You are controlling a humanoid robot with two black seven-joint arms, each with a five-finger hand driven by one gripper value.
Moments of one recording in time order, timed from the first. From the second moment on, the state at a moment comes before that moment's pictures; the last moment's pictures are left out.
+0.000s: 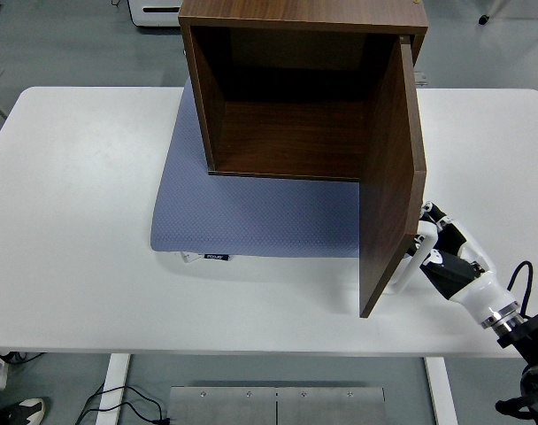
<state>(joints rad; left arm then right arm) 0.17 0.00 -0.17 -0.19 0.08 0.11 -0.04 -0.06 -0.18 1.32 1.45 -0.69 0.47 0.15</state>
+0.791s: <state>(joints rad) 0.17 0.00 -0.17 -0.19 0.08 0.11 -0.04 0.13 -0.10 1.18 1.30 -0.69 0.48 0.14</state>
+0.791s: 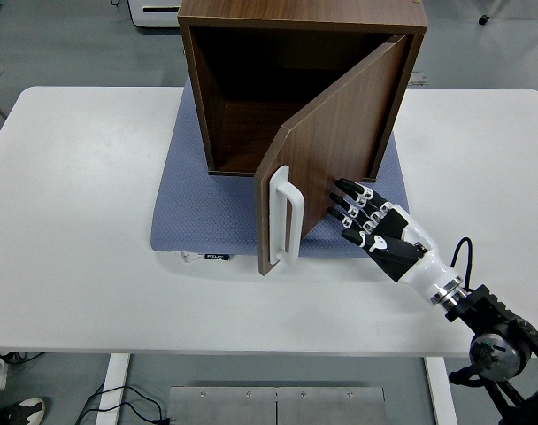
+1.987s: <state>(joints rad) 0.17 0.00 -0.17 -0.19 0.09 0.11 -0.04 0.38 0.00 1.00 1.10 -0.69 0.49 0.12</state>
